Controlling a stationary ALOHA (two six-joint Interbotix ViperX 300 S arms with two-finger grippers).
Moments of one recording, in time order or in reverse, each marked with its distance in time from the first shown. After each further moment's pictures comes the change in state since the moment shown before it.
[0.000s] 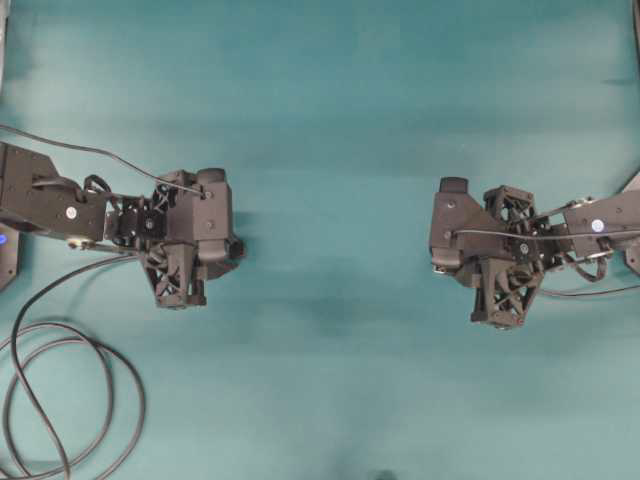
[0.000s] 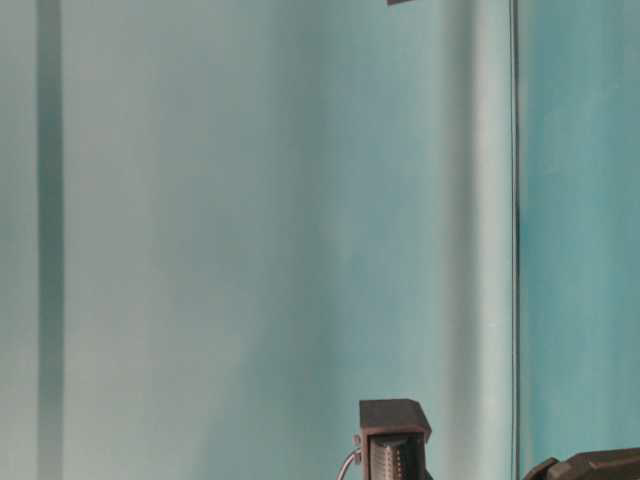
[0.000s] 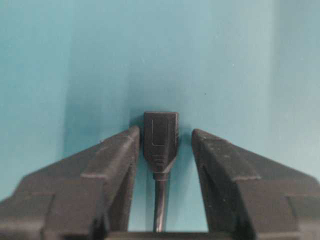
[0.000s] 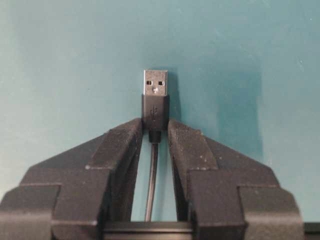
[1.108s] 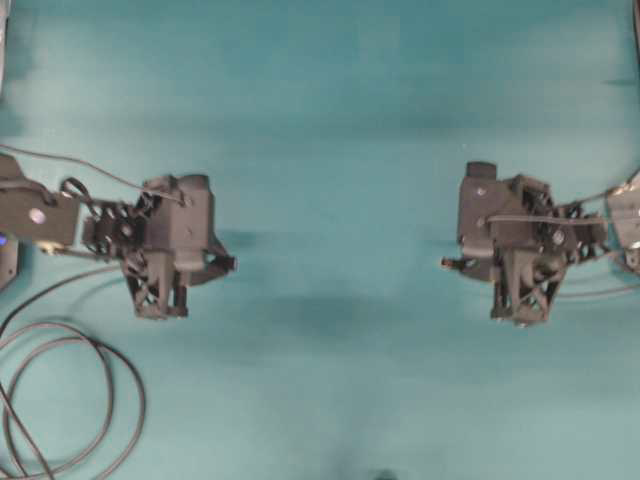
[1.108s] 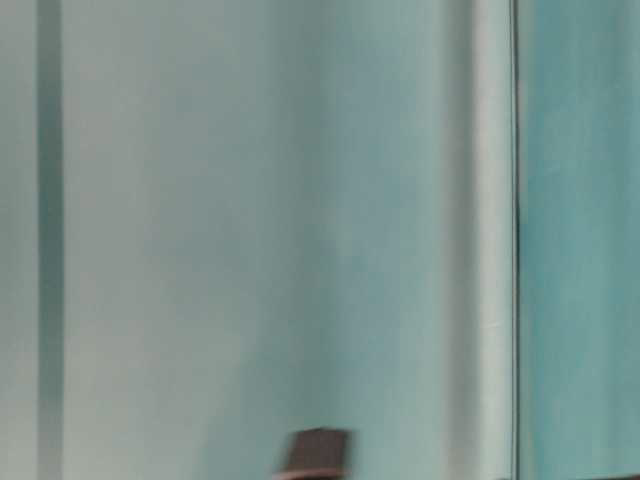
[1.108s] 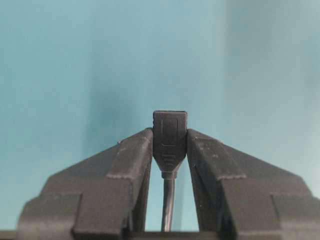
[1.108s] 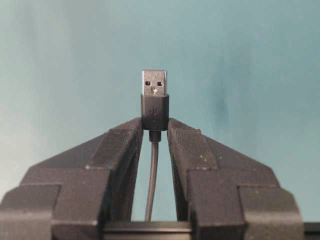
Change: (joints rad) left arm -0.043 -0.184 0.012 -0.008 0.086 -0.025; right arm 0.003 -0.219 0.009 -0.002 0.114 -0.029
